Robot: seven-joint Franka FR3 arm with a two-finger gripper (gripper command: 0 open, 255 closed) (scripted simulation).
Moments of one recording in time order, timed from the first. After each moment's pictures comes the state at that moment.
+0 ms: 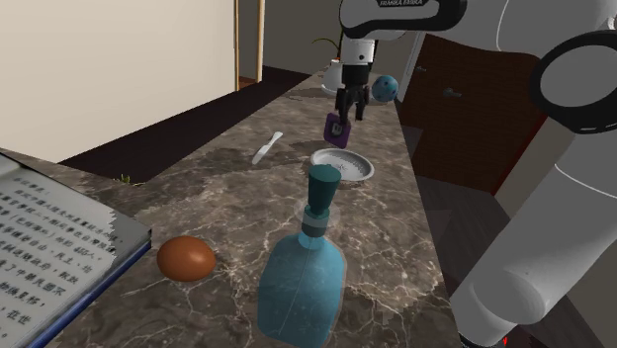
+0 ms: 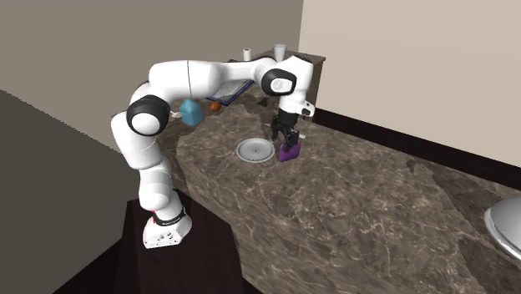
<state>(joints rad) -0.02 -0.01 -0.07 -1.67 -0.04 1.48 -0.26</state>
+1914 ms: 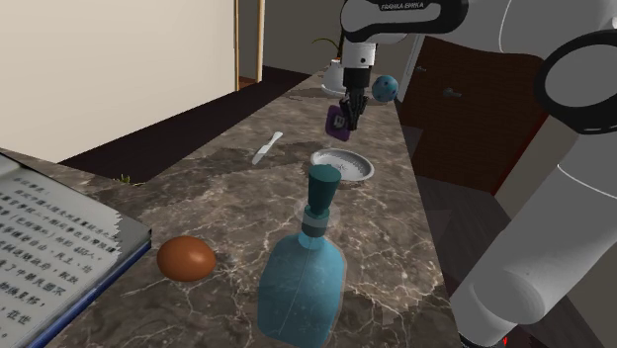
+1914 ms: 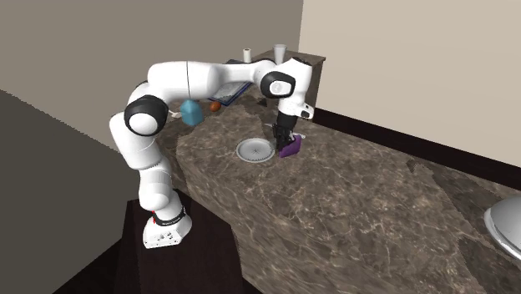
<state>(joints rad) -0.03 -0.03 -0.08 -1.71 -0.04 1.50 -0.27</state>
